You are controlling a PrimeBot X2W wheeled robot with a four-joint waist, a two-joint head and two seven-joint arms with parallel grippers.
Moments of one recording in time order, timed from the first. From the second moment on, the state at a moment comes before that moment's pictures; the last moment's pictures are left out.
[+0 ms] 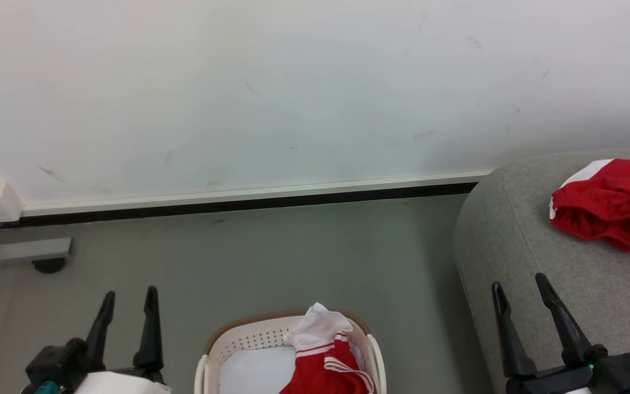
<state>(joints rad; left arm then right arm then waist) -0.08 0.09 0.06 0.22 -0.24 -0.11 -0.26 -0.01 -0.06 0.13 0.03 0.21 0.13 -0.26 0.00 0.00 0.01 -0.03</state>
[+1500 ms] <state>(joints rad) -0.53 0.35 -0.48 0.75 -0.40 -0.13 -0.19 -0.22 -0.05 0.06 -0.08 0.25 0.13 -0.26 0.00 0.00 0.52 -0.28</state>
